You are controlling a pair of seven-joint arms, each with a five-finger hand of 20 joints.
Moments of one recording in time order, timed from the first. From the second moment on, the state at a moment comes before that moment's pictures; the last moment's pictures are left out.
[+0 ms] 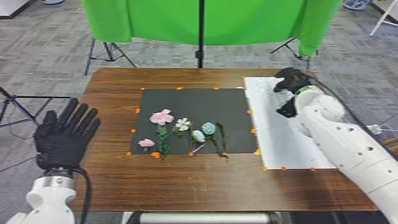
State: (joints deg) left arm 125.5 -63.9 -98.5 -124.0 13.2 11.6 16.2; right arm -59.0 -51.9 53.4 -75.7 -108.6 2.8 26.7
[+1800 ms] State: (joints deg) left arm 125.3 -64.5 -99.6 -123.3 12.5 9.9 14.6; right arm -88.3 -49.9 63.8 -110.9 -108.9 -0.7 18.8
